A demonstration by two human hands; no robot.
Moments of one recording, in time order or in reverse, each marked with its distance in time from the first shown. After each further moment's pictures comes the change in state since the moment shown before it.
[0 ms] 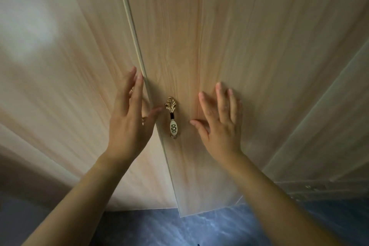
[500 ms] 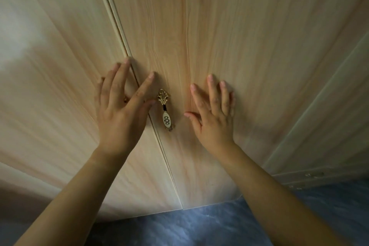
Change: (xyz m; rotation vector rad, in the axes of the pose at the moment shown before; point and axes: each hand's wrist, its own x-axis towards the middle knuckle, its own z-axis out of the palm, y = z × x) left_hand 0.022 -0.031 0.024 0.184 -0.001 0.120; right_hand 0.019 -0.001 0.035 -0.073 0.003 0.063
